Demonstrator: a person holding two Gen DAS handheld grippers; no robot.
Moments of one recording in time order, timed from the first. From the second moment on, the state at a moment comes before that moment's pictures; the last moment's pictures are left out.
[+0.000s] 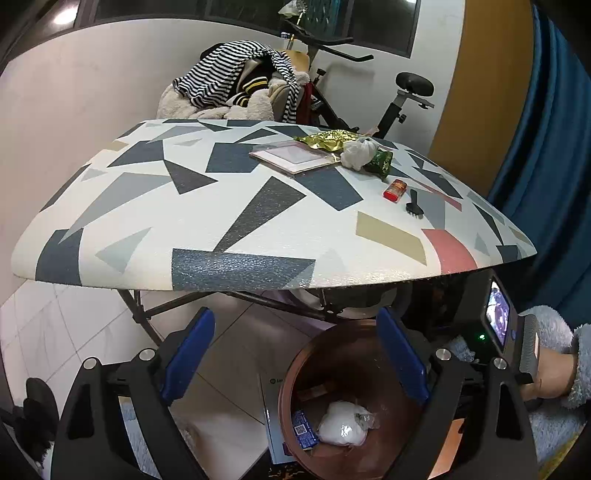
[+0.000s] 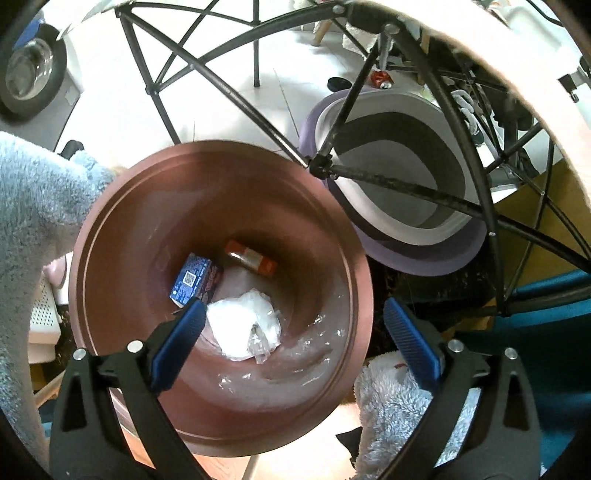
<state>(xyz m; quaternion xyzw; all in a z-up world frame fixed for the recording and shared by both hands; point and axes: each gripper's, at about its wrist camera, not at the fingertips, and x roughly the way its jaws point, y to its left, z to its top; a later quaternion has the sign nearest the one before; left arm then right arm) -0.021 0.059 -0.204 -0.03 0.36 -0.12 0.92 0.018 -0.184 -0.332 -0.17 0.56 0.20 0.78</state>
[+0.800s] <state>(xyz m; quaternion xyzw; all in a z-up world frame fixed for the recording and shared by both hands) -0.020 0.062 -0.200 -0.04 0.36 -0.11 0.93 -0.007 -0.224 -0.216 -0.07 0.36 0.19 0.91</state>
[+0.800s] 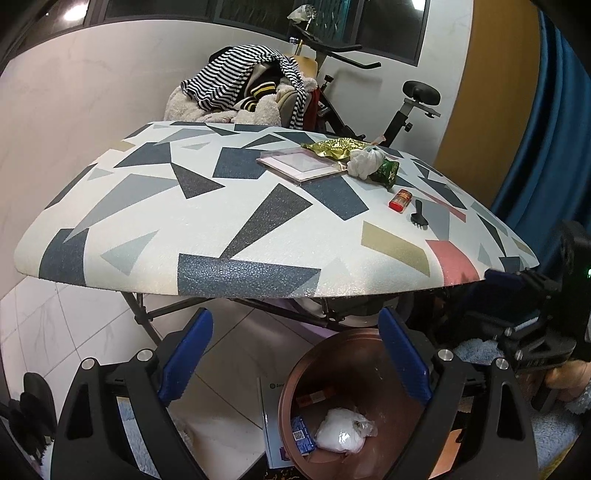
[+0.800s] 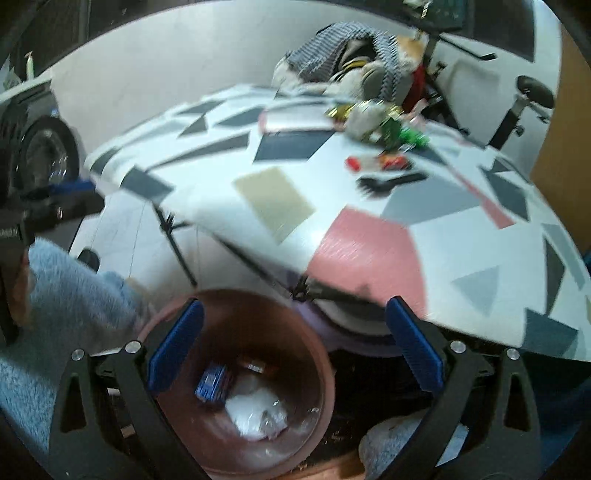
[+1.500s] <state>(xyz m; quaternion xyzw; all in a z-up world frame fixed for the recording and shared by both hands) 0.048 0.058 -0.145 -0.05 0.35 -0.13 0.93 0.076 -0.269 -0.149 0.00 0.32 0.15 0.94</state>
